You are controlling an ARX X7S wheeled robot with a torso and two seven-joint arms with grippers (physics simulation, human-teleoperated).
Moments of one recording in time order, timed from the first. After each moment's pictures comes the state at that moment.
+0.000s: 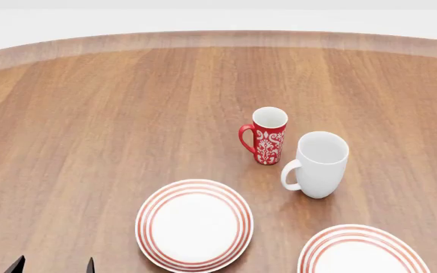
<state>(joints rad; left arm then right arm) -0.04 -0.26 0.31 0.01 -0.24 0.02 -0.32 0.07 0.32 -0.50 0.55 0.15 -0.45 -0.28</state>
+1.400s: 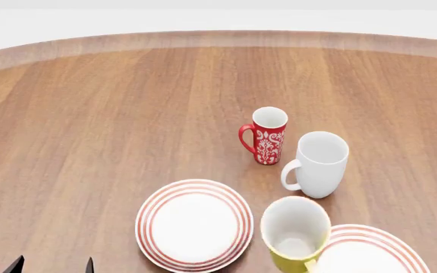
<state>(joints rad) -0.04 -0.28 0.33 0.01 -0.26 0.02 -0.35 0.04 0.44 -0.27 0.18 0.26 -0.22 0.03</state>
